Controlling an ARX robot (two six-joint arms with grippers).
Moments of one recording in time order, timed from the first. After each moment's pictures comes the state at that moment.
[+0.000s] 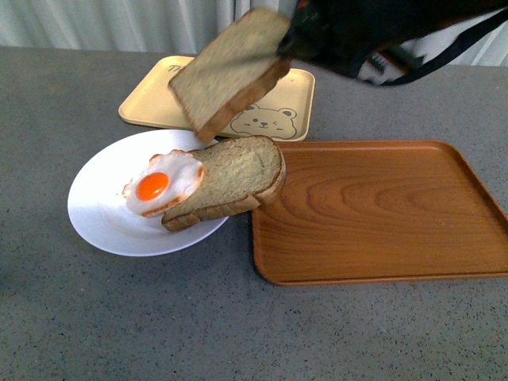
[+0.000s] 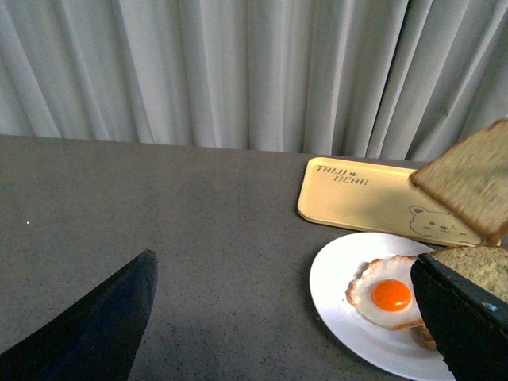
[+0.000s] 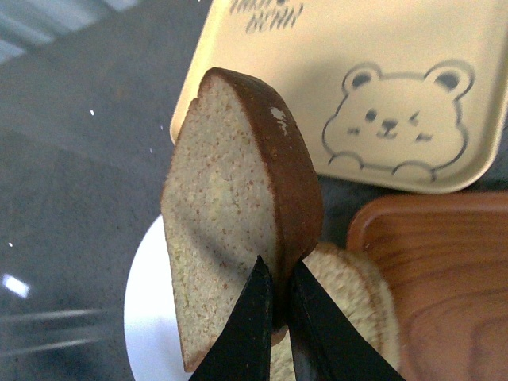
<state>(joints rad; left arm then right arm) 0.00 0.02 0.01 0.00 0.00 -0.01 0.46 1.89 1.16 0.20 -0.10 0.57</state>
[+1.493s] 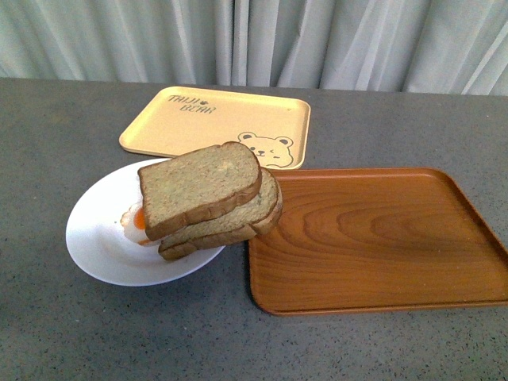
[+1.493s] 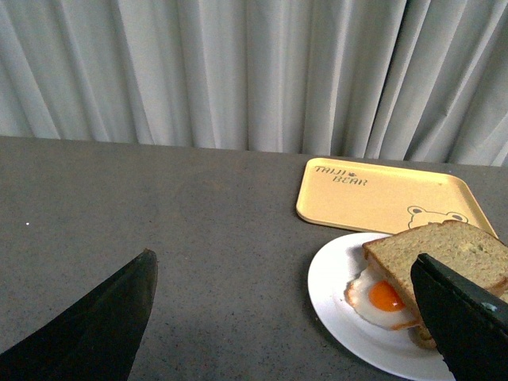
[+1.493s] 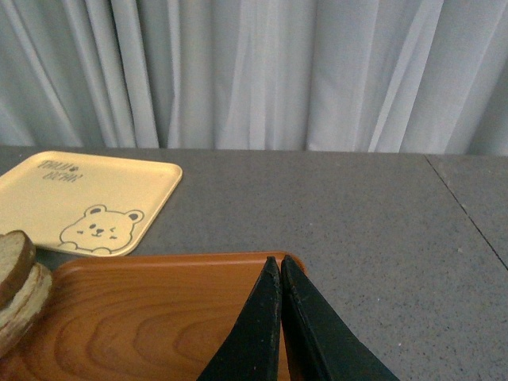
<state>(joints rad) 0.00 0.02 0.01 0.00 0.00 -0.01 0.14 1.00 0.14 0.84 0.13 0.01</state>
